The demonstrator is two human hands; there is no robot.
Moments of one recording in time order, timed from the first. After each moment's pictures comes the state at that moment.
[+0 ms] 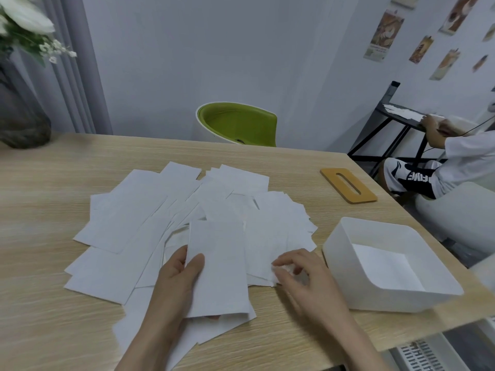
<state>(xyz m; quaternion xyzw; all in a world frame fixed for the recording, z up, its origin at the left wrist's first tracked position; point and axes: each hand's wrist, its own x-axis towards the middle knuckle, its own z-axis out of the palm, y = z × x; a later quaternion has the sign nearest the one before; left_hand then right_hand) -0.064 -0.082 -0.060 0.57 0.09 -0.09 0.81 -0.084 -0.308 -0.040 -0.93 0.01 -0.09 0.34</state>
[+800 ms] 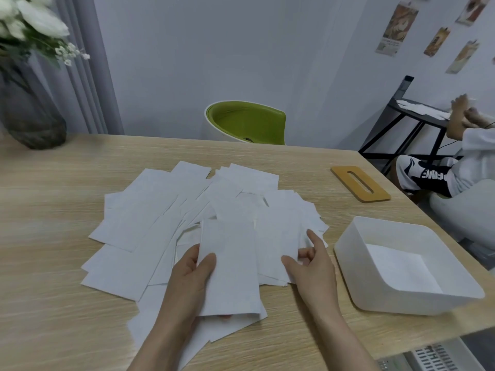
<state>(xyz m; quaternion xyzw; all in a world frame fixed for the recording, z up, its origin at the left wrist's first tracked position) -0.066 -0.082 -0.057 0.58 0.09 -0.10 0.80 -0.060 -0.286 -0.056 -0.85 0.21 -0.12 0.47</state>
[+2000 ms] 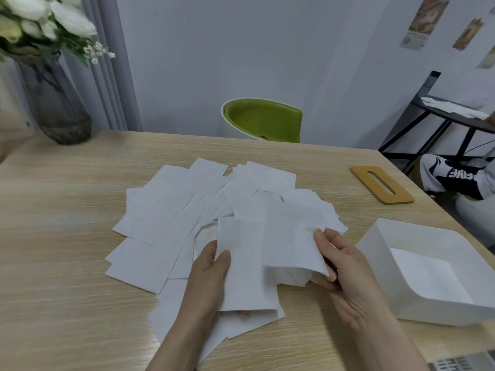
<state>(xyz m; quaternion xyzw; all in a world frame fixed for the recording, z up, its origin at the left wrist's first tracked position) -0.065 -0.083 -0.060 0.58 0.09 -0.09 0.81 -0.070 -0.279 -0.004 -0.58 0.16 -0.01 0.79</state>
